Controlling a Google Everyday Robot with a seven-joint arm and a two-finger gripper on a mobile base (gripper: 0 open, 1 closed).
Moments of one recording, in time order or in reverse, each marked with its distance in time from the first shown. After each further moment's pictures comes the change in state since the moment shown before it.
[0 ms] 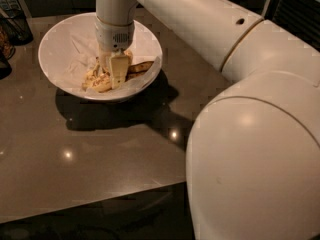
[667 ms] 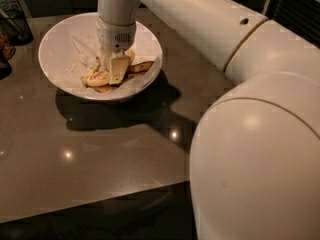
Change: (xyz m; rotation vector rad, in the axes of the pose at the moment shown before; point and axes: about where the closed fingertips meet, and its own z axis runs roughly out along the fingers) arm 0.003 0.003 -0.002 0.003 -0.006 -0.011
